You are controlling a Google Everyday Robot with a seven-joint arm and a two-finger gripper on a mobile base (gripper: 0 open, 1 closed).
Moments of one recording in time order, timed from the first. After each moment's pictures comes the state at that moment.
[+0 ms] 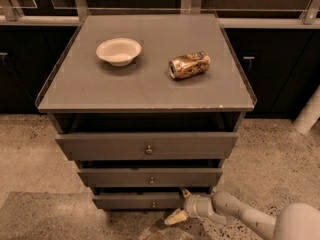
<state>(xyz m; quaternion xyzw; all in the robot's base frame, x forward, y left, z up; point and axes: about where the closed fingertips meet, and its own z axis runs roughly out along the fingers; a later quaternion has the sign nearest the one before) 0.530 -0.090 0.199 -0.42 0.77 0.30 0.36</state>
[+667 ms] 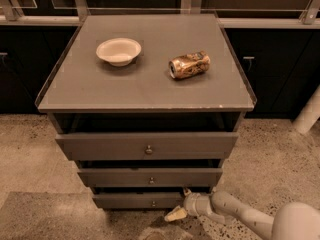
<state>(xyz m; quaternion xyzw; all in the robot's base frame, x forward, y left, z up) 0.547 -0.098 0.188 -0.41 0.79 0.27 0.37</state>
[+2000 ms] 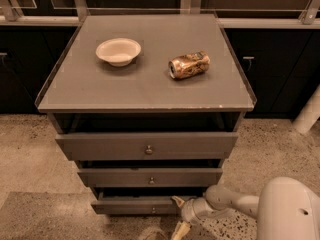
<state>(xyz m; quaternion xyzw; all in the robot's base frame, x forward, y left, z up) 0.462 -0.075 0.199 -0.58 0.71 0.32 0.25</state>
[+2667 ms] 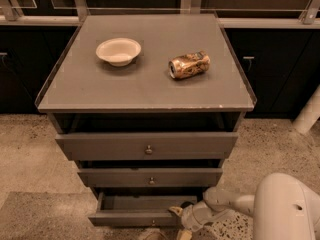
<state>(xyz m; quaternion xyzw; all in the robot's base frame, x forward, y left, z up) 0.425 -0.072 0.203 -0.60 0.68 0.36 0.21</state>
